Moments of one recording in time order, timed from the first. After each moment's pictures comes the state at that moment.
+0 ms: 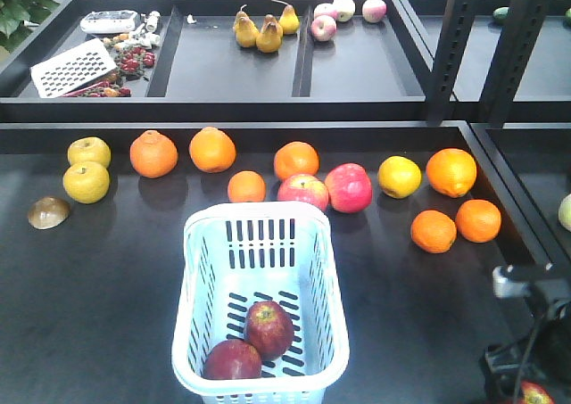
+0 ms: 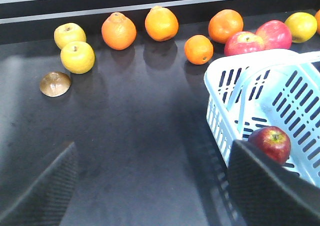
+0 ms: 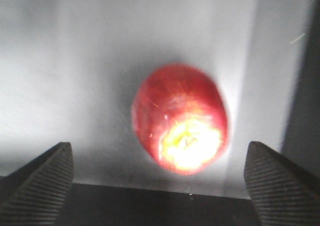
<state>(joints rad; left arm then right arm) -0.23 0.60 -0.75 0.05 0.81 -0.10 -0.05 1.57 -0.65 0.03 0.74 -0.18</state>
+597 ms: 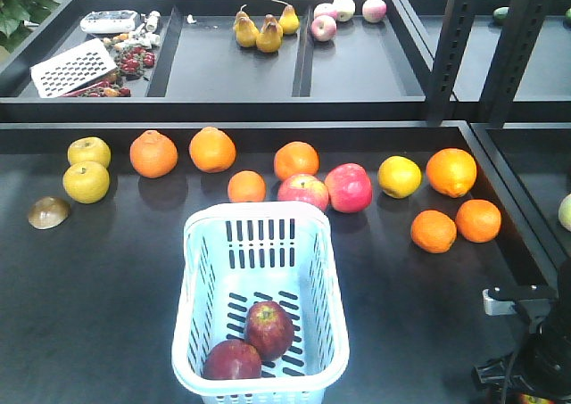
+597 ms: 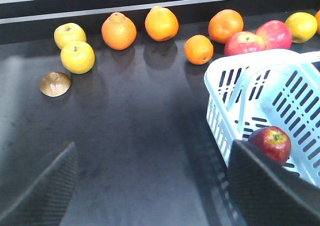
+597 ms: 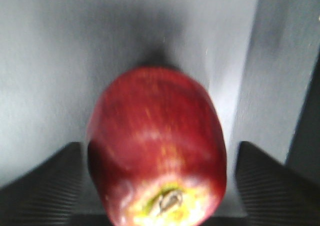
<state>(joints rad) -0.23 0.60 -0.75 0.05 0.81 -0.10 -0.05 1.74 -0.65 -0.06 0.62 -0.07</state>
